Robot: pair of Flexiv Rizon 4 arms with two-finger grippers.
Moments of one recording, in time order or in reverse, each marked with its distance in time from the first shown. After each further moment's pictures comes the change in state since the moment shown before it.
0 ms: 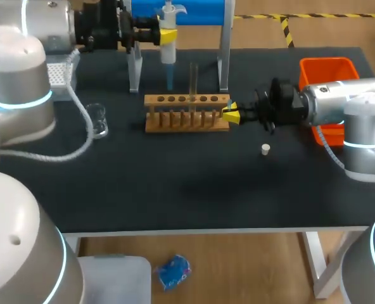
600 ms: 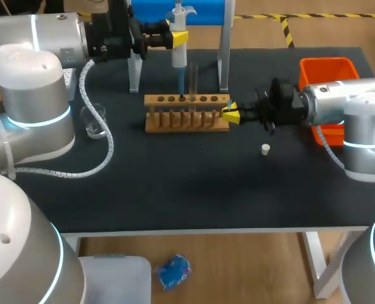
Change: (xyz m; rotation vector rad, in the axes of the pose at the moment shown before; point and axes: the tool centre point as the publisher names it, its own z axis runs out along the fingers) left arm 0.008 -0.003 0.012 0.024 -0.097 -0.056; right arm 0.000 0.000 0.000 0.000 0.000 0.000
